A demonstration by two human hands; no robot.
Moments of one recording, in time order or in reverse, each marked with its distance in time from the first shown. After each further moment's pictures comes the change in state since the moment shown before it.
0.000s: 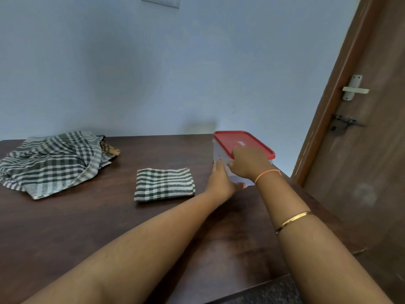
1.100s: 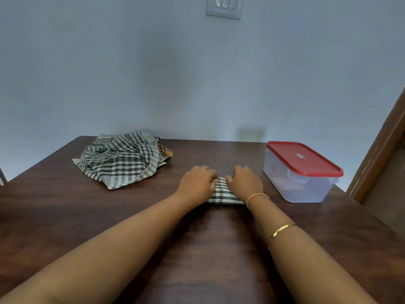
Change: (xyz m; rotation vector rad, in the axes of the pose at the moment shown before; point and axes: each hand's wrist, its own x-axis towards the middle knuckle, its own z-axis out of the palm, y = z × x) left_hand -0.040 -0.060 -0.168 0.807 0.187 0.211; right_hand 0.031 -0.116 0.077 0.315 0.020 0.061
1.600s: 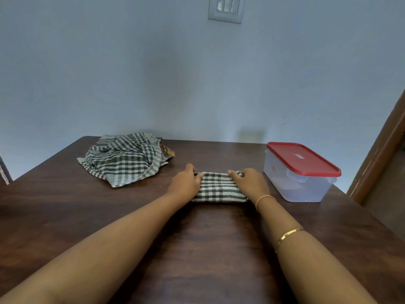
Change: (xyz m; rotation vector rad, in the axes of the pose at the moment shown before) left_hand -0.009 -0.024 -0.003 -0.241 -0.036 -0.355; right_hand -0.003 0.015 -0.006 0.270 0.006 0.095
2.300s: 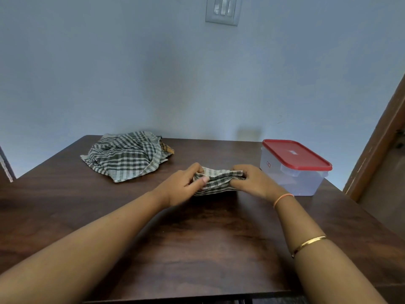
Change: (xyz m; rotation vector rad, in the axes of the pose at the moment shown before) left_hand -0.048 -0.002 -0.041 -0.153 -0.197 0.457; right_hand -0.049 -0.009 -0.053 0.128 -0.294 -0.430
